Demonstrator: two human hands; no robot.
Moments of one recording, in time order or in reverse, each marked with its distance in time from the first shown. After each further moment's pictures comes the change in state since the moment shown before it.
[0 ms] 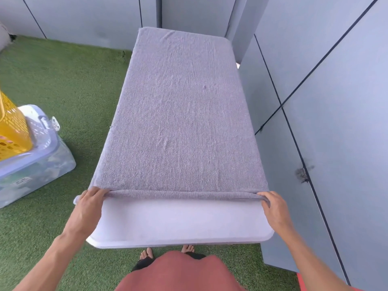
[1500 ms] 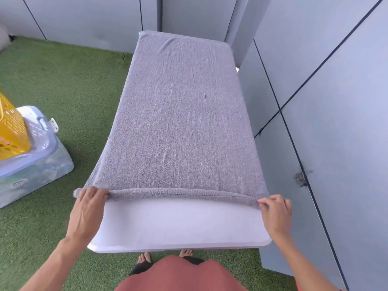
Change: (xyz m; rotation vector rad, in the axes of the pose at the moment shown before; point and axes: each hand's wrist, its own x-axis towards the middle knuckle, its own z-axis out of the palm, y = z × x) left_hand -0.001 0.012 -0.004 0.043 0.215 0.081; right_hand -0.011 -0.023 -0.002 -0.157 0.156 0.157
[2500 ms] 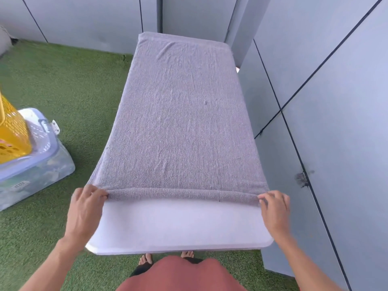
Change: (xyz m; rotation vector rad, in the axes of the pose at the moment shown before) left_hand 0.010 0.002 -0.009 -0.041 -0.024 -0.089; right_hand 0.012 -0.001 0.004 0.030 0.038 -0.059
